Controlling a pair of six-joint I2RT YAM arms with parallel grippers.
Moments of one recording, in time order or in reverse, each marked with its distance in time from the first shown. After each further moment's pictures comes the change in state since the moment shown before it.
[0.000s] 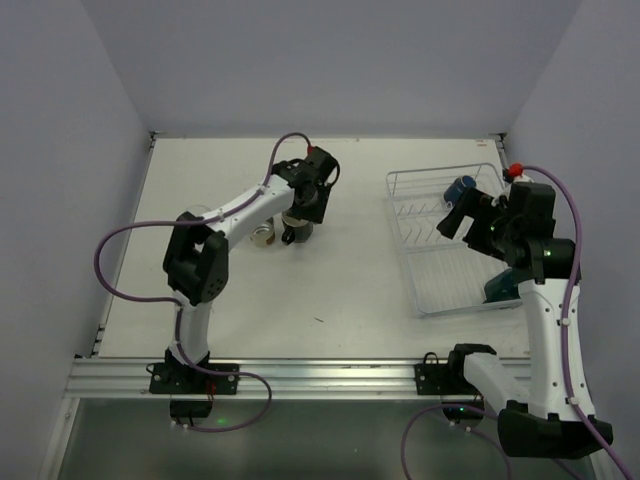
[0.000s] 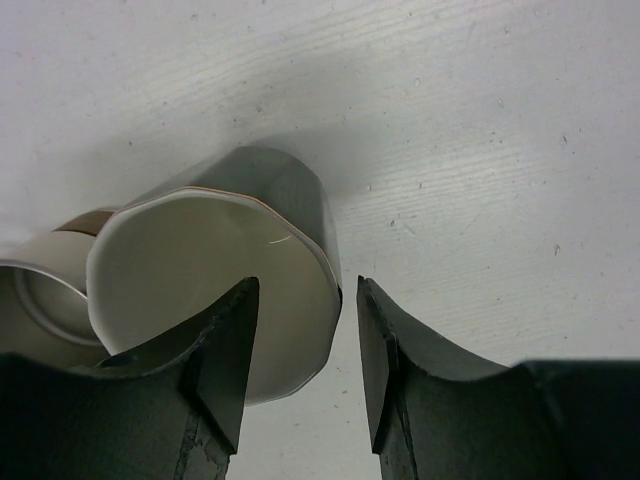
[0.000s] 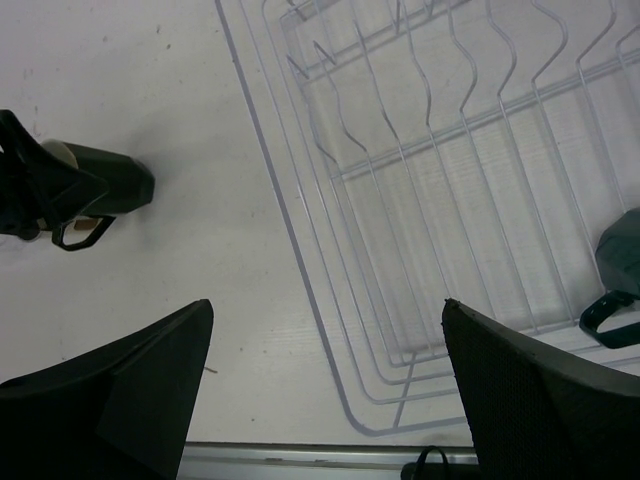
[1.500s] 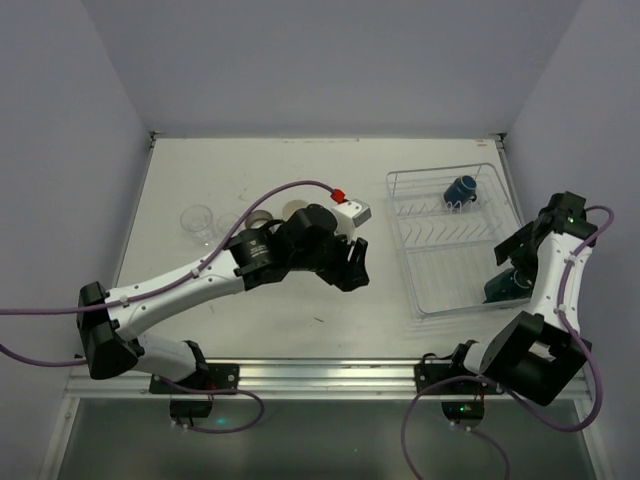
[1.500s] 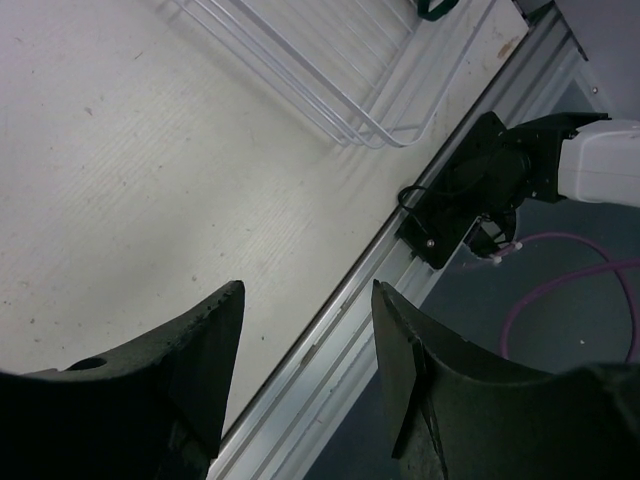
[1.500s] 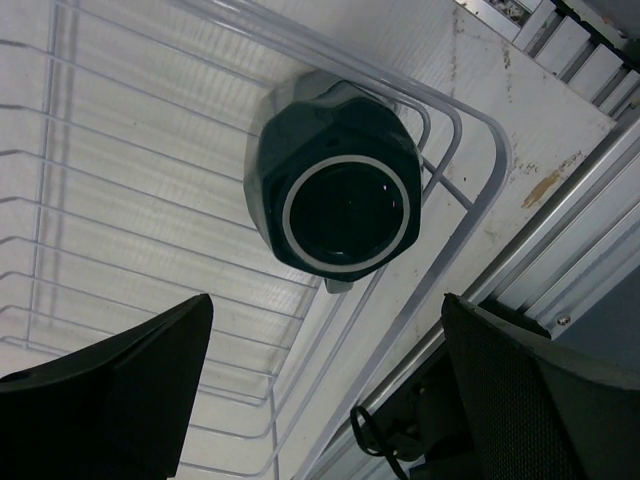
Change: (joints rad) left arm -0.414 -0.640 -0.435 0.298 0.298 -0.105; right arm -0.471 0.301 -0.099 -0.132 0.340 0.108
